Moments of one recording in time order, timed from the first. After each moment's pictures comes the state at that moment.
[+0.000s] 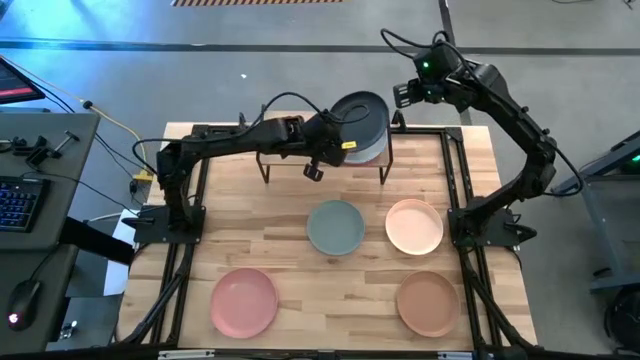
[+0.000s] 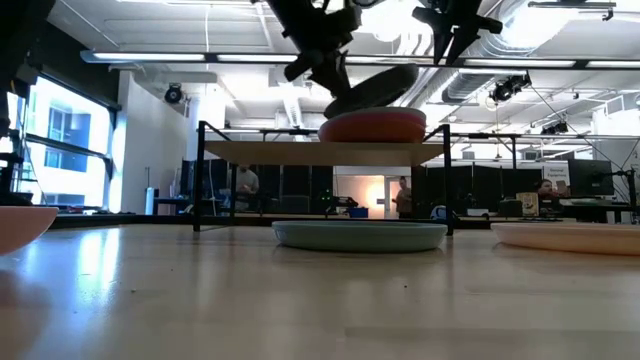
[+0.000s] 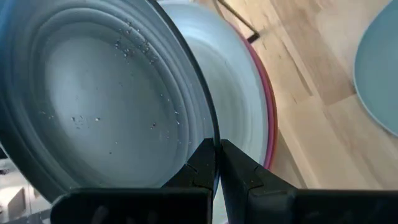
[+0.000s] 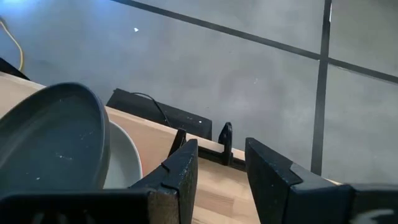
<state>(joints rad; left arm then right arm) 0.26 1.88 1.79 -0.73 -0.22 0.93 -0.71 1.48 1.86 -1.23 0.41 0.37</state>
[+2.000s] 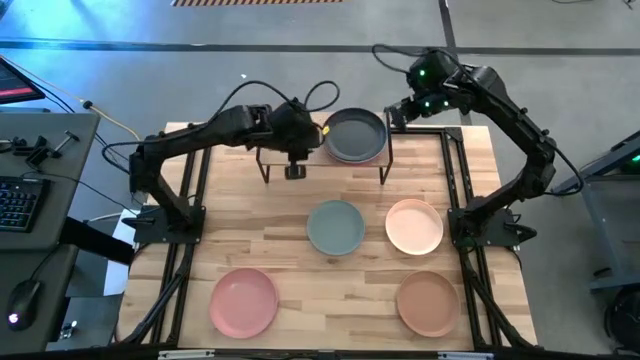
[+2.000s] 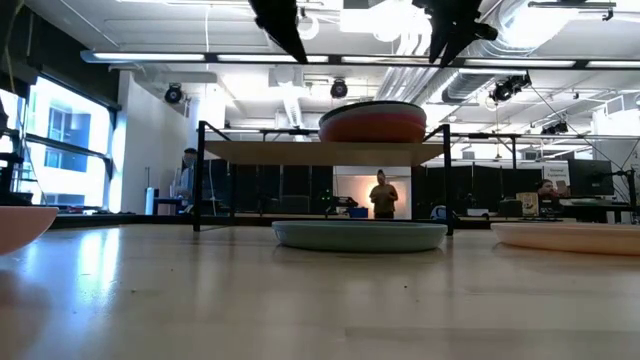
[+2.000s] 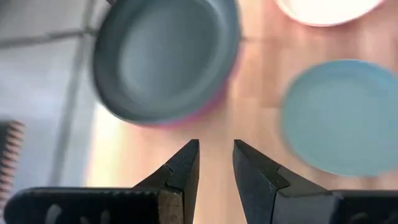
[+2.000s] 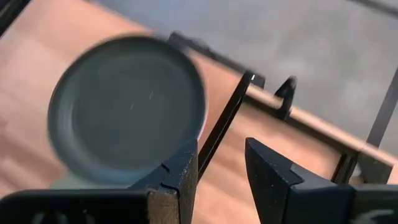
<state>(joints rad) 0.26 1.67 1.79 -1.02 -0.16 0.35 -0.66 1.48 1.86 -1.35 0.13 0.36</state>
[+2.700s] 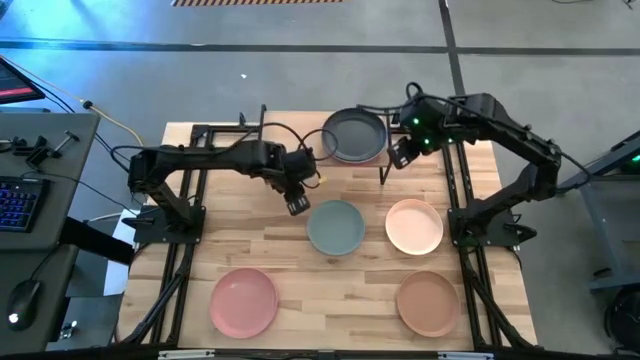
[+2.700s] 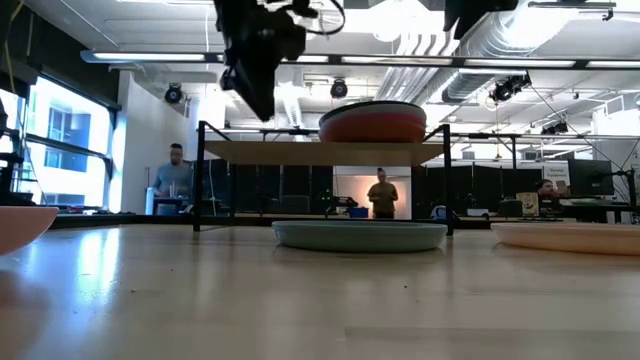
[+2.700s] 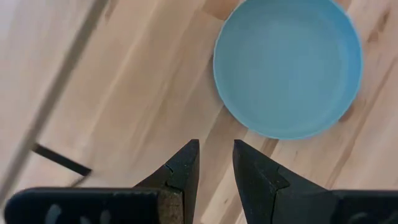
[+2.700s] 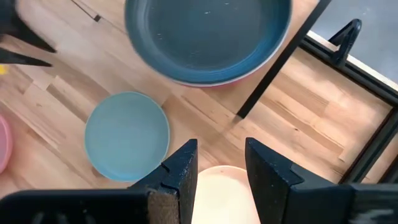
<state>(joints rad) 0.14 1.67 1.48 -1.03 -0.07 -0.32 -0.29 1.43 1.86 -1.54 0.16 0.62</state>
